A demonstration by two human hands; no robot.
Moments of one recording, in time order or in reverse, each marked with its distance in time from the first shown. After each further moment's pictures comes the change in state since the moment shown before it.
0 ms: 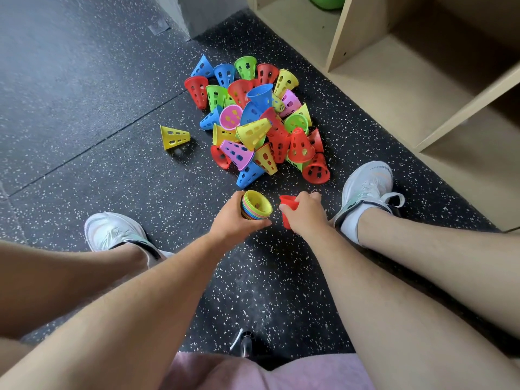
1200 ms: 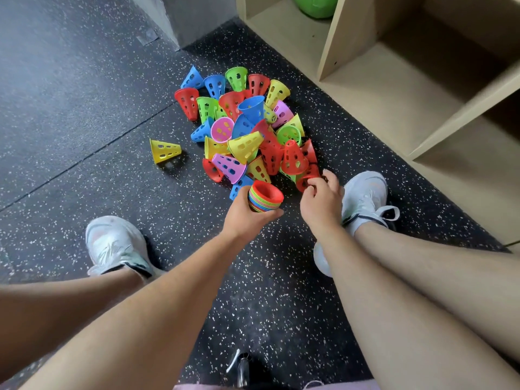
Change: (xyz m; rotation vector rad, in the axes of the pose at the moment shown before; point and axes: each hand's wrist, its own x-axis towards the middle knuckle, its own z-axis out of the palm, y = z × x) left_hand 0.031 0.039 0.018 -0.228 0.076 0.012; right_hand 0.047 0.009 -0.026 0.195 0.415 -0.080
